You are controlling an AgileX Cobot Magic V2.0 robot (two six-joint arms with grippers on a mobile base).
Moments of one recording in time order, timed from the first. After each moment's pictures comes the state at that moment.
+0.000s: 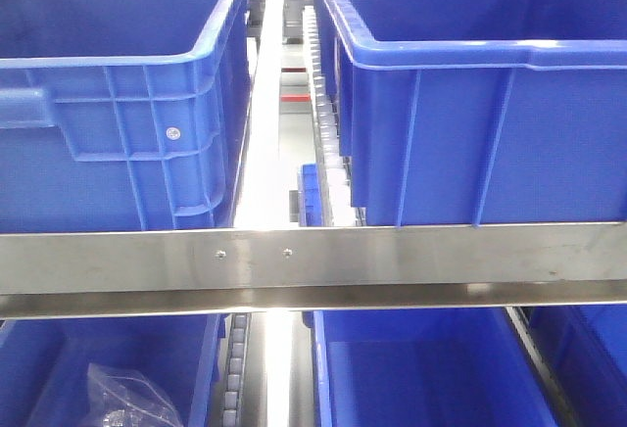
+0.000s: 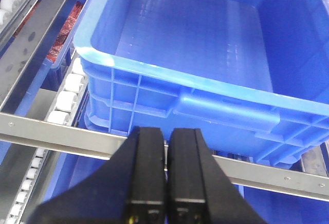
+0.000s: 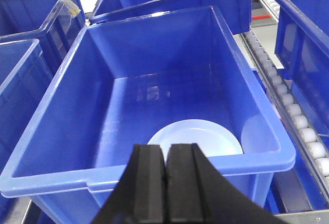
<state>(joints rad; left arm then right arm) -0.05 0.50 -0.48 0.09 0.45 -0.36 0.01 0.49 -0.62 0.11 0.32 0.10</state>
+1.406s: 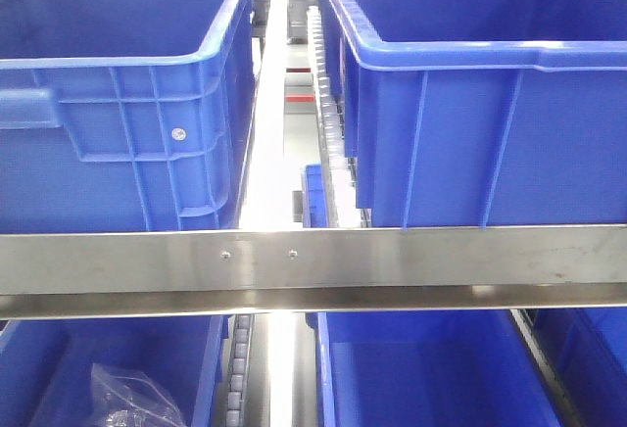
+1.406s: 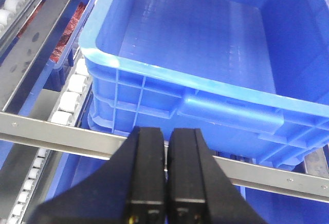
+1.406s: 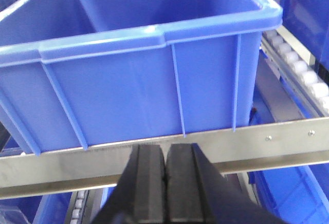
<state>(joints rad) -0.05 0.50 -0.48 0.09 0.45 -0.36 0.00 -0.01 0.03 0.10 0.13 0.10</state>
